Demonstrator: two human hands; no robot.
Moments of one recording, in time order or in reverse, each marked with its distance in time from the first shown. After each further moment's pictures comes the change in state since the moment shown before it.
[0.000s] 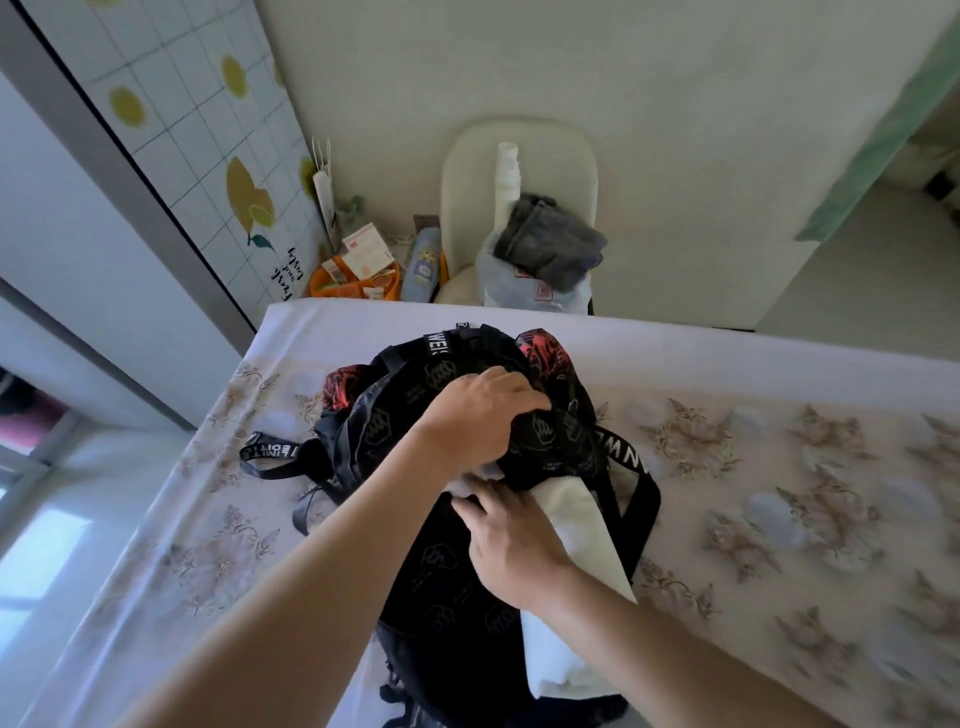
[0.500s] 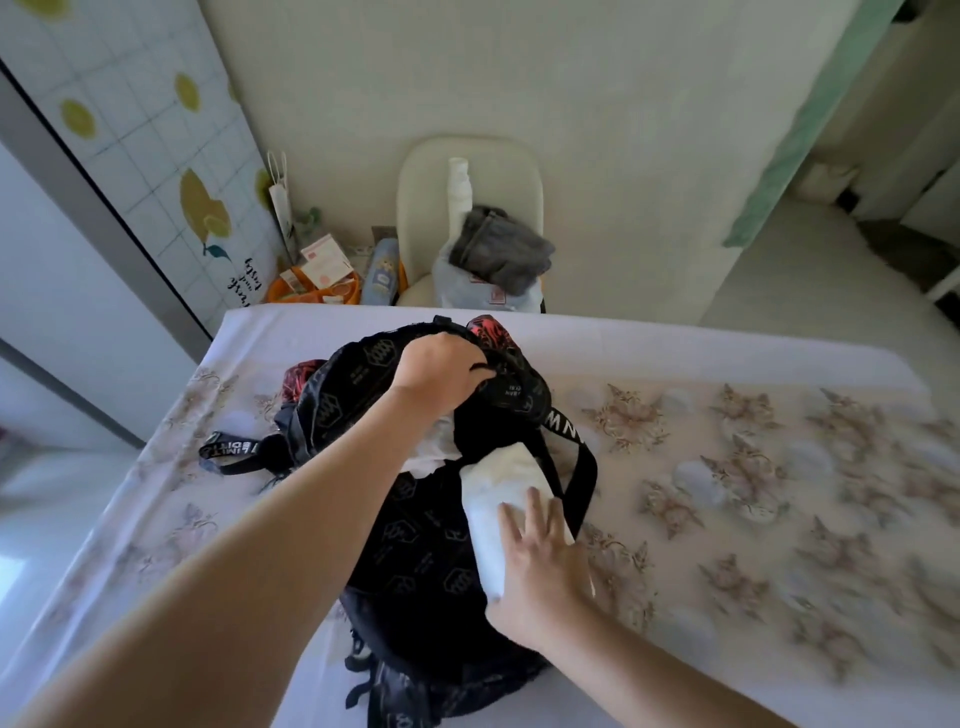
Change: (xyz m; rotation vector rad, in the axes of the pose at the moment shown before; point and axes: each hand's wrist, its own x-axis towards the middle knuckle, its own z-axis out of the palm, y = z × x) left_hand 0.028 0.022 -0.019 0.101 0.103 -0.285; right_hand -0.108 -0.005 -0.034 -0.100 -0.288 0.479
